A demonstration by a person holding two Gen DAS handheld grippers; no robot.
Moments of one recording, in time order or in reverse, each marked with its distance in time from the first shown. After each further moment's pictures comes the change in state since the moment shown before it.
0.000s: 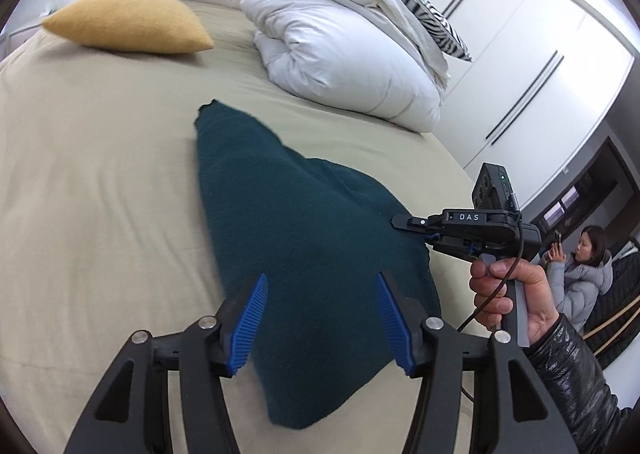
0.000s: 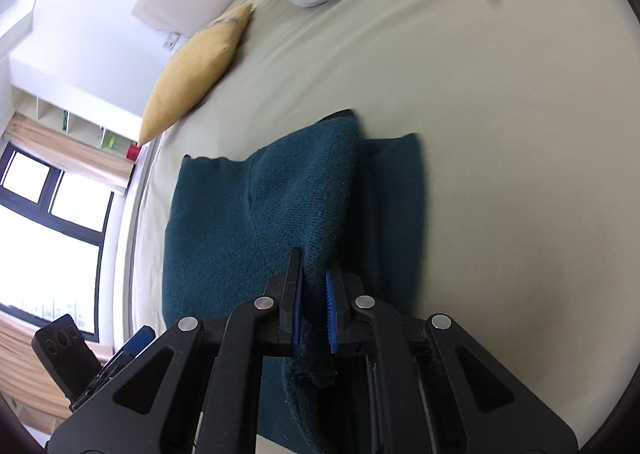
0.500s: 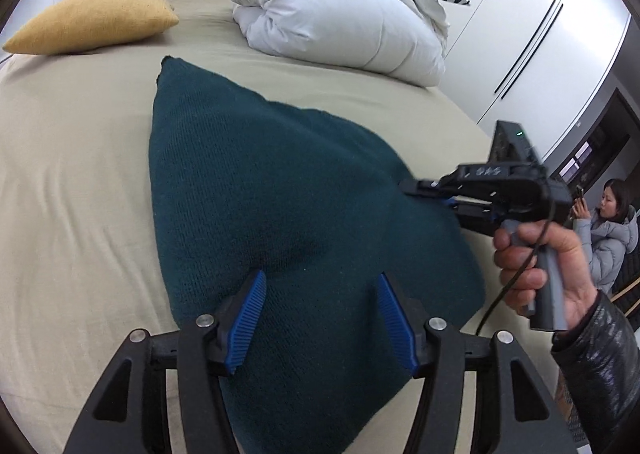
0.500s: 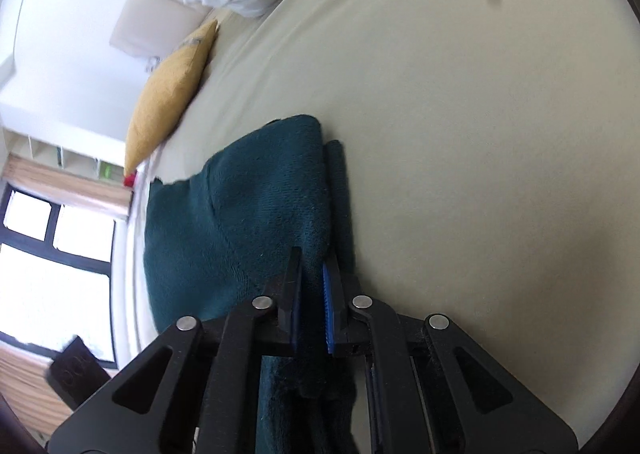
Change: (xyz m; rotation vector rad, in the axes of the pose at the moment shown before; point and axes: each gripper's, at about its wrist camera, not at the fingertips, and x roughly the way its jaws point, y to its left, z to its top) left arm 0.062 -0.018 -0.016 0.109 0.095 0.067; right arm 0.013 -0.060 0.000 0.135 -0.026 0.038
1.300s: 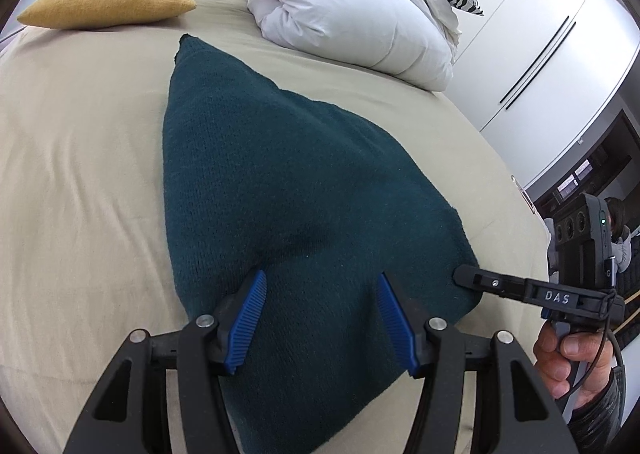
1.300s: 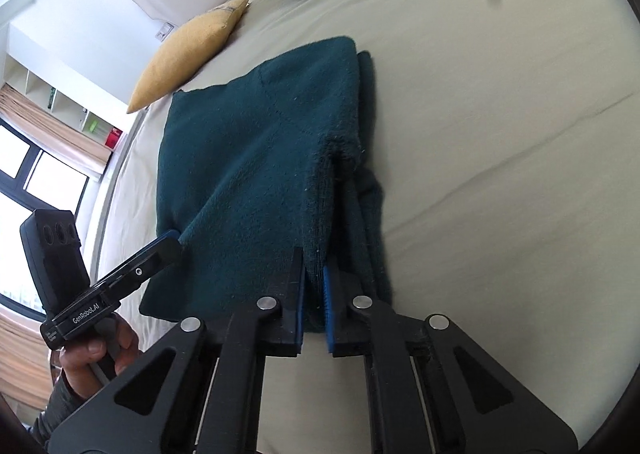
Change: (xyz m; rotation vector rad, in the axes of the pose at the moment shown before) left arm -0.012 0.009 -0.006 -0.091 0.014 -0.023; right arm -0.046 0.042 -0.120 -0.223 -0.040 -0.163
